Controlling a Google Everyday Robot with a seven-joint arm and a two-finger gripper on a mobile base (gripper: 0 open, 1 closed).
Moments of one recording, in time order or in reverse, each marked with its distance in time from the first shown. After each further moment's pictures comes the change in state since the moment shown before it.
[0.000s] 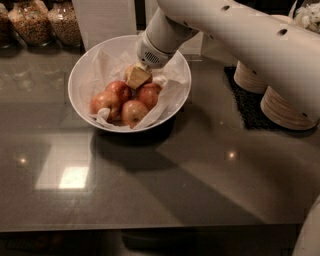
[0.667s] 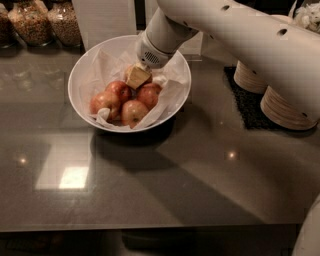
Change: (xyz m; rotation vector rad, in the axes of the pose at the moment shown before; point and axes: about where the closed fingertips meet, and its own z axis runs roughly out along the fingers) arm 0.000 0.000 0.000 0.000 0.000 0.000
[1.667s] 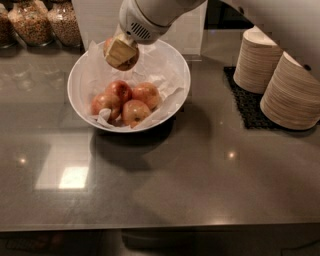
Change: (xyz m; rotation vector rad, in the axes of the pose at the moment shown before) arm -0.075 0.040 -0.097 0.122 -0.161 -0.122
